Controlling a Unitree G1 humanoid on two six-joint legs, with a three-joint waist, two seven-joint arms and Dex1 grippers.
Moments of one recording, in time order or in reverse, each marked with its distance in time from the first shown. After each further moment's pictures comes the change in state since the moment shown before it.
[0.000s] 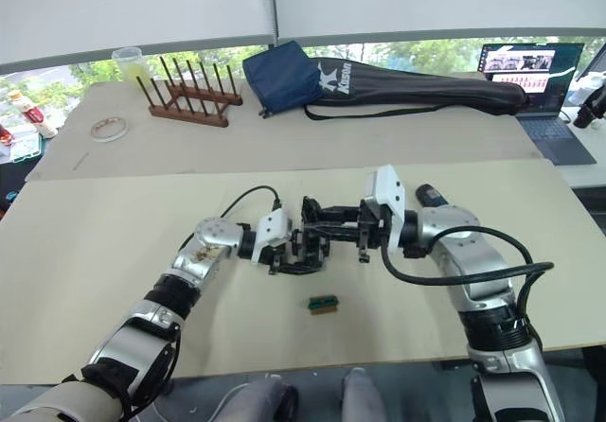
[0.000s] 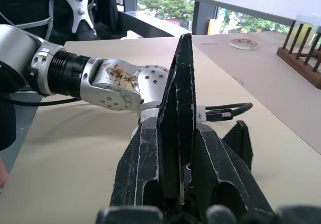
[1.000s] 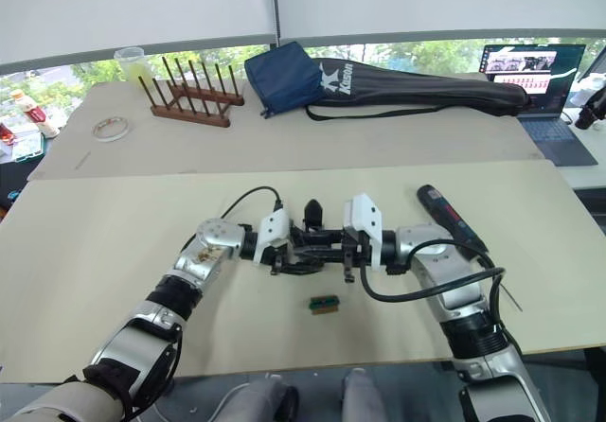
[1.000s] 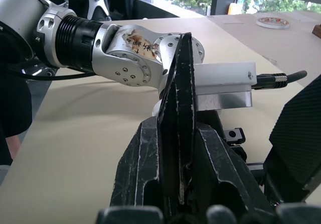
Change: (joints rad) left arm 0.004 -0.007 -0.002 0.000 0.001 0.003 0.009; right arm 0.041 0.053 0.100 0.114 -0.095 -0.138 0.029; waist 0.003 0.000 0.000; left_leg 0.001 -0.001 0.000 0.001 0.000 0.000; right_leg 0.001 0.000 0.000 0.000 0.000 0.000
